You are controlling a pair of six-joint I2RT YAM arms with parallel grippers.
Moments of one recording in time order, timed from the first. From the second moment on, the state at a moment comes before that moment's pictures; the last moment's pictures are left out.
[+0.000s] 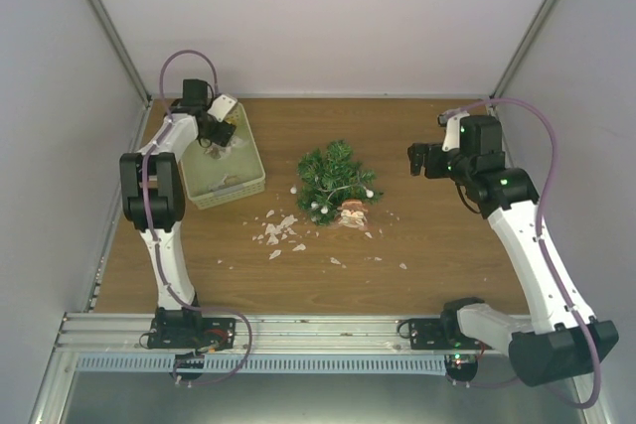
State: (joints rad) left arm 0.03 2.10 1.69 -0.53 0.10 0.54; right arm 0.20 1.11 1.20 -0.74 -0.02 0.11
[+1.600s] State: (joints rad) left arm -0.06 2.32 1.87 -0.47 -0.09 0.45; right arm 0.20 1.09 1.18 -0.74 -0.03 0.11
